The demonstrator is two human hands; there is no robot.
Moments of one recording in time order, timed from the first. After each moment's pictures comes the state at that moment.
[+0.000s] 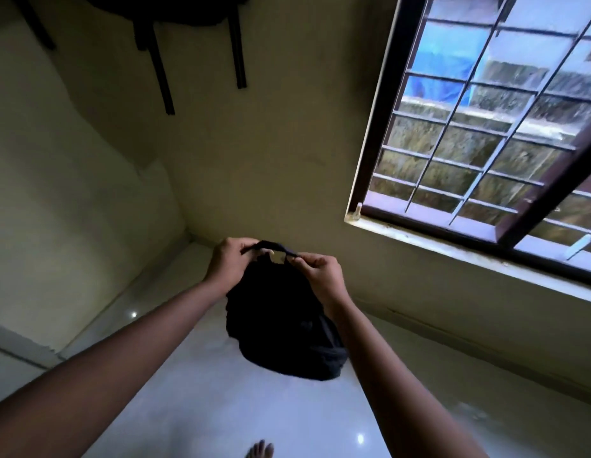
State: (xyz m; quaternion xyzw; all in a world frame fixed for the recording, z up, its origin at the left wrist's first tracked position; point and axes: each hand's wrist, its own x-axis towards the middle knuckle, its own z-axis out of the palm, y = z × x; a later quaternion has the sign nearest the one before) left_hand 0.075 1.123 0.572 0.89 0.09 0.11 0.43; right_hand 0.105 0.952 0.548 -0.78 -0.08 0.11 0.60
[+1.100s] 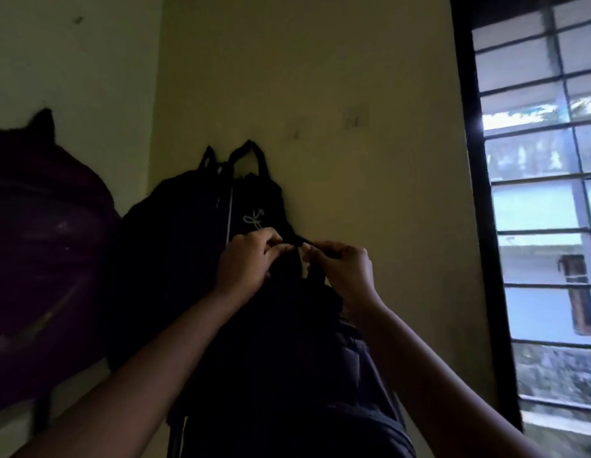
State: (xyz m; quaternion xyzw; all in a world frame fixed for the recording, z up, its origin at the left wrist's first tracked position) left_hand 0.381 1.320 1.043 0.81 -0.10 0.53 0.24; right_hand 0.414 1.168 1.026 -0.67 -0.29 -0.28 0.63
